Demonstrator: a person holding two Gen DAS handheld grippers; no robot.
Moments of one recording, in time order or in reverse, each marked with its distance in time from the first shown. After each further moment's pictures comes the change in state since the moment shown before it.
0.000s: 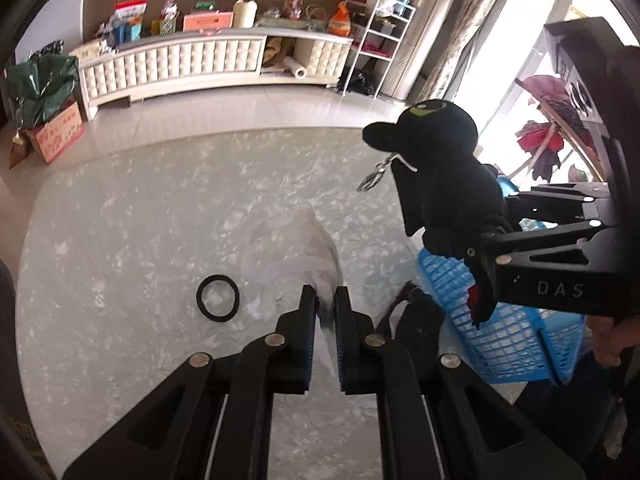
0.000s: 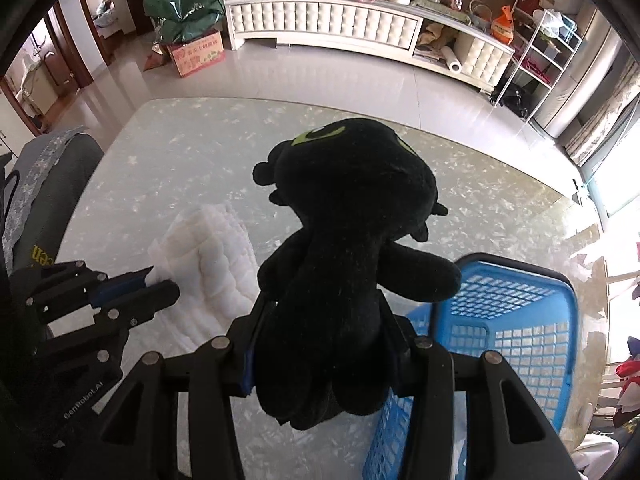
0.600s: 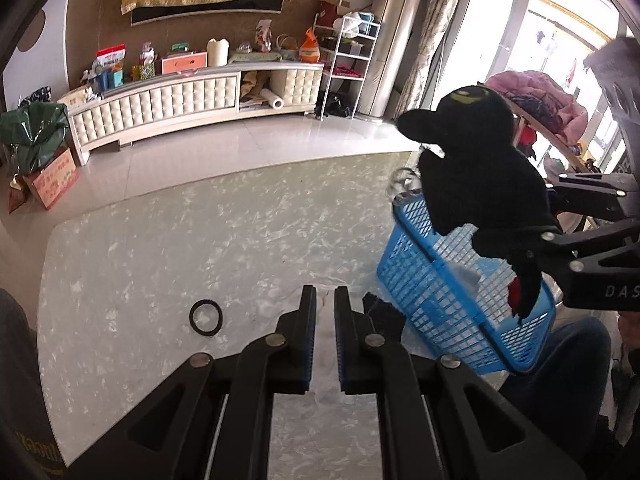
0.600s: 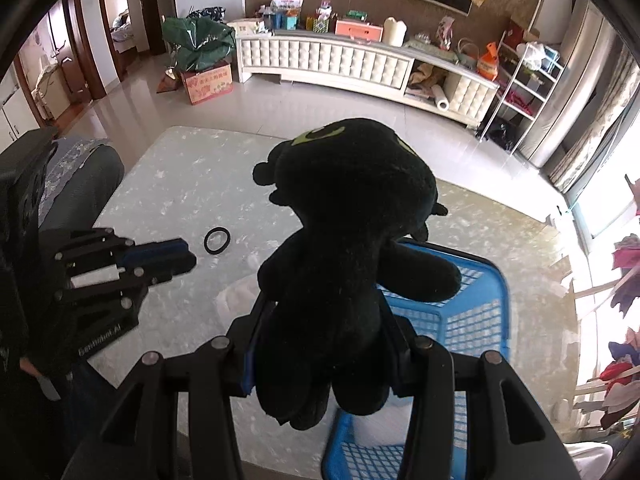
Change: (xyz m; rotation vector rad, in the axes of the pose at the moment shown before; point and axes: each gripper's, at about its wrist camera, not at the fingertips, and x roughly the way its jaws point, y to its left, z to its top) left arm -0.057 -0.045 0.000 0.116 -0.091 -0.005; right arm -0.078 -0.013 -0.046 -0.039 -0.139 -0.031
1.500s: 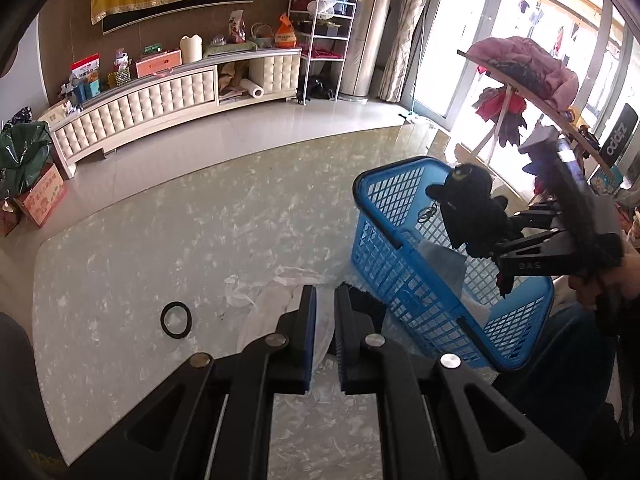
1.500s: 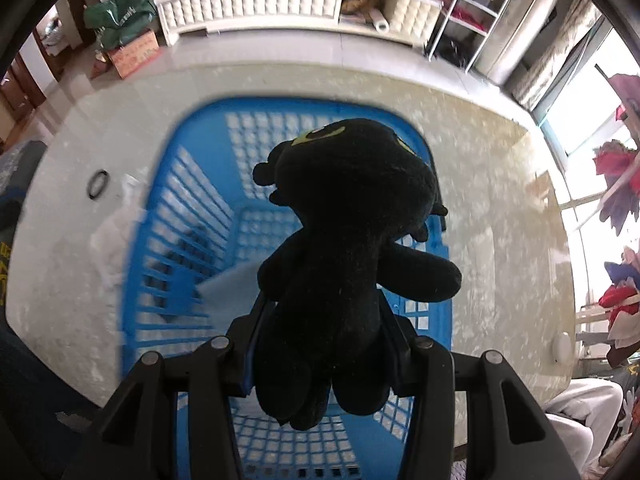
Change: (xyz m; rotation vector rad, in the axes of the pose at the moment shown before) left arm 0.021 -0.047 0.001 0.087 0.056 -0.011; right arm 0.101 -0.101 -0.066 0.169 0.234 -0.104
